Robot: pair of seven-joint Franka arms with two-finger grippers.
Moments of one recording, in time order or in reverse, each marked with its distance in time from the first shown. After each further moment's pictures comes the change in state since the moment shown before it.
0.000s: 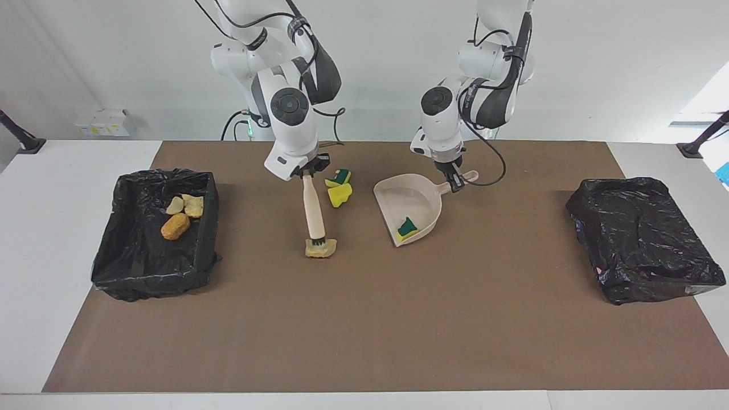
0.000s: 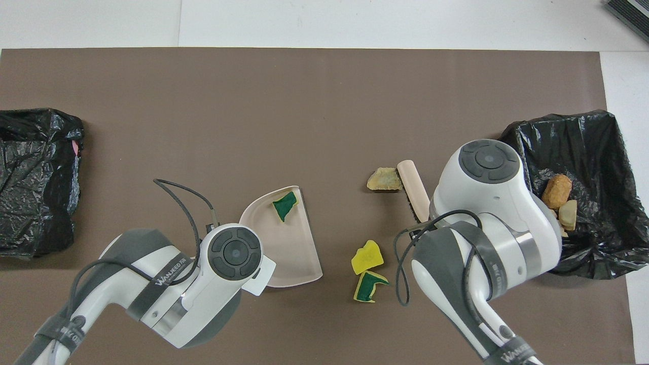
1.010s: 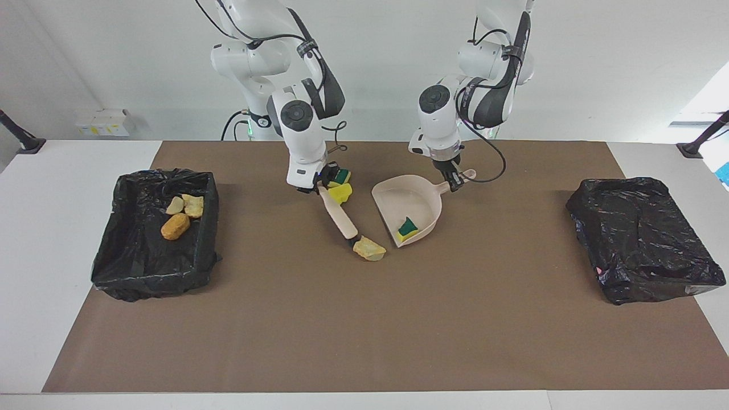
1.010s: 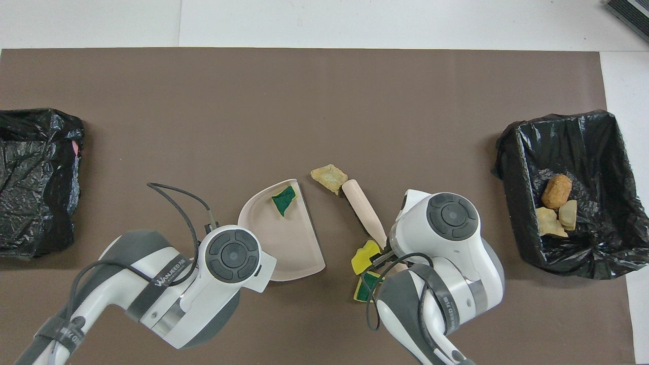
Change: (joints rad) left arm 0.002 -0.001 0.003 -0.009 0.000 0.038 -0.071; right arm 0.141 -0.002 0.019 -0.169 0.164 0.337 -0.146
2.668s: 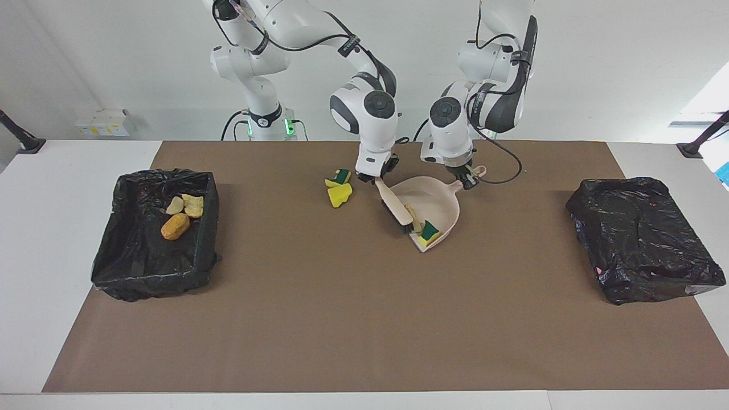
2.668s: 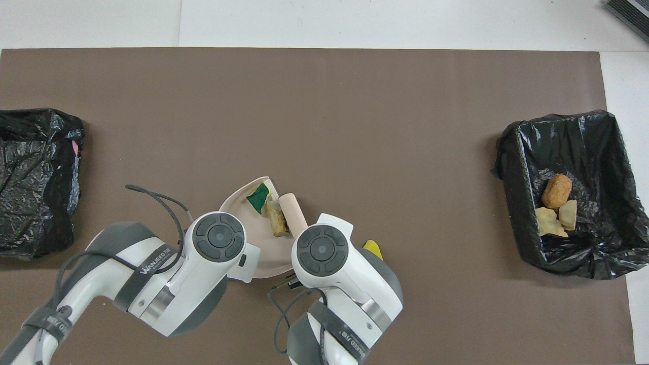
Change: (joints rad) left arm 0.040 0.015 0.013 0.005 -0.005 -0.101 -0.068; right arm 0.141 0.195 0.184 0.222 -0.126 -0.041 0.576
